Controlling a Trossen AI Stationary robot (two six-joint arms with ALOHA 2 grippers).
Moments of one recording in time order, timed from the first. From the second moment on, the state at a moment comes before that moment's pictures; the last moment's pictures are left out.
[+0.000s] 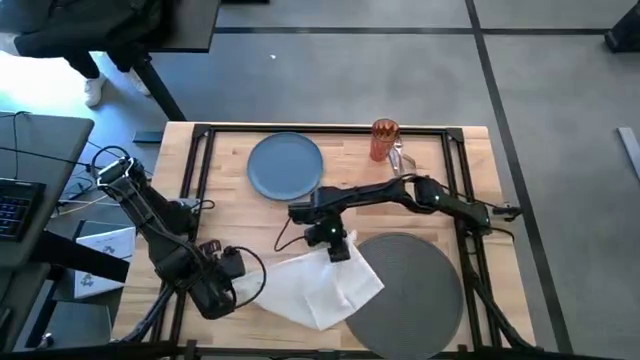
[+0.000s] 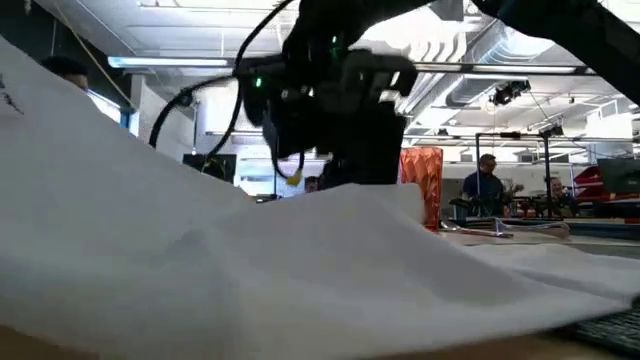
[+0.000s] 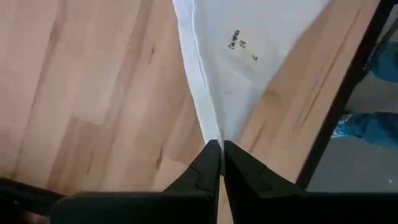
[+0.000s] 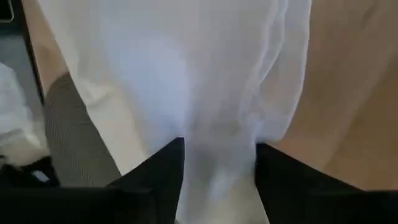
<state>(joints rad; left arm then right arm) -0.85 1.48 1.32 -1.27 -0.18 -1.19 0.04 2.37 2.02 -1.34 -0.51 -0.27</state>
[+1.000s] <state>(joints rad) -0.93 1.48 1.32 -1.41 -0.35 -1.18 -0.02 2.15 1.75 -0.97 -0.43 -0.19</state>
